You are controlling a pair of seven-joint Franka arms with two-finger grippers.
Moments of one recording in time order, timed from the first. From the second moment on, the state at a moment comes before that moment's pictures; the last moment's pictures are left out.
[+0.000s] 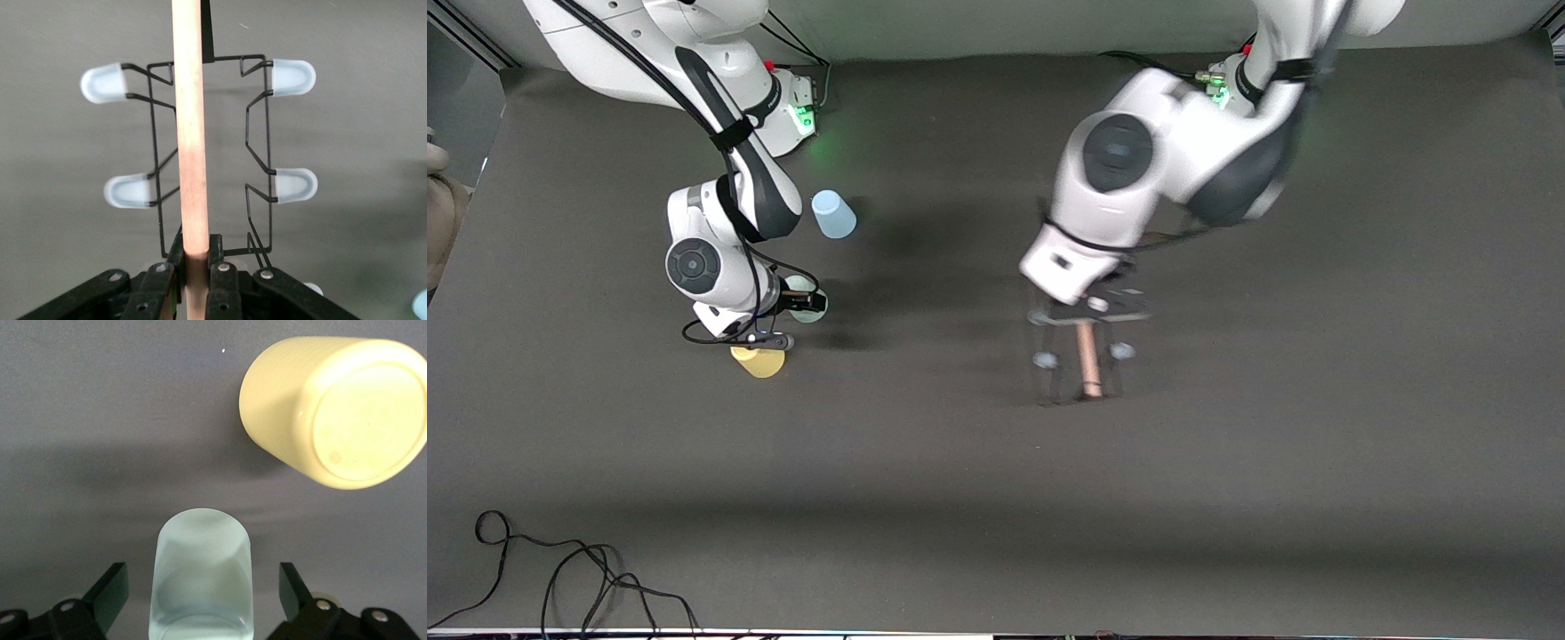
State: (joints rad) left arm -0.69 0.41 -0.04 -1.46 -0.06 1.83 -0.78; right arm 0.20 0.26 0.04 -2.30 0.00 2.33 0.34
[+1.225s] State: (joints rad) left arm -0.91 0.63 -0.03 -1.43 0.00 2.10 -1.02; right arm 0.21 0.26 0.03 -2.31 0.00 2.26 0.34
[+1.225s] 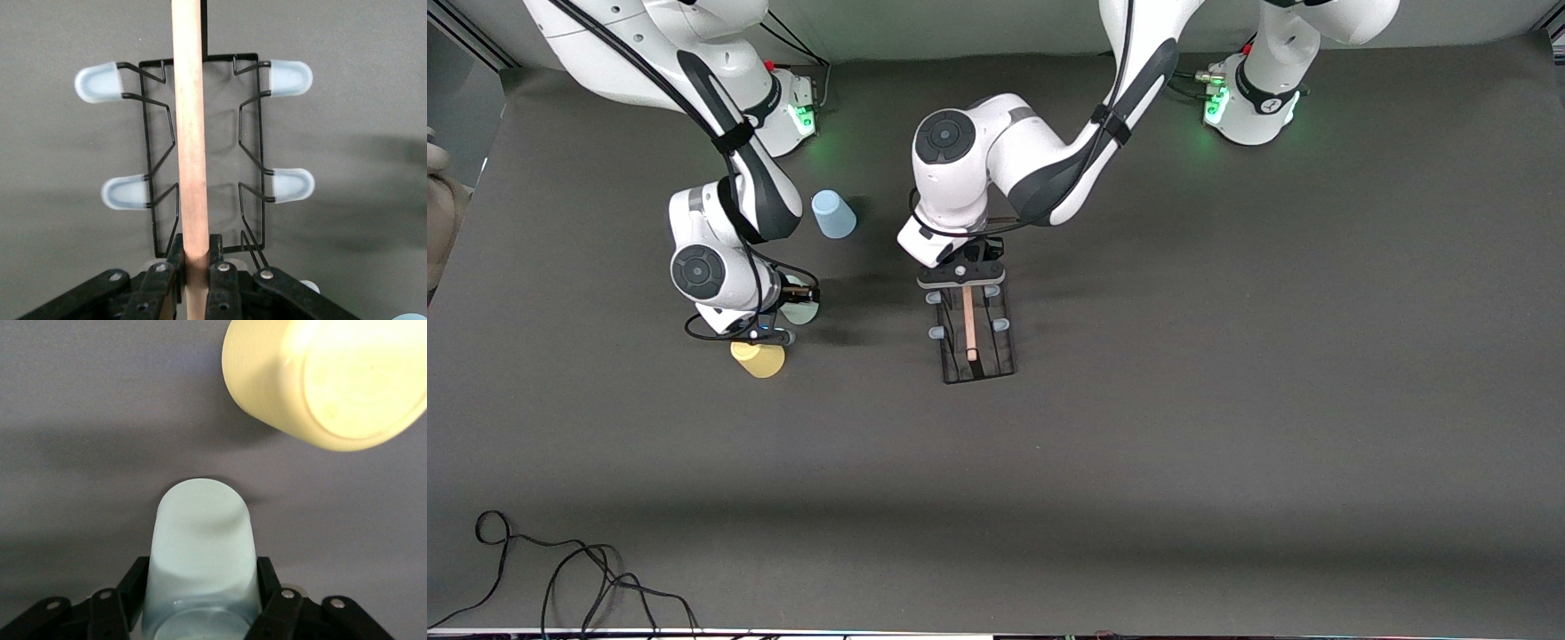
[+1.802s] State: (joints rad) left arm -0.85 0.54 -0.01 -1.39 -0.02 2.02 -0.94; right arm 0.21 0.23 0.03 -2.20 0.02 2.11 0.34
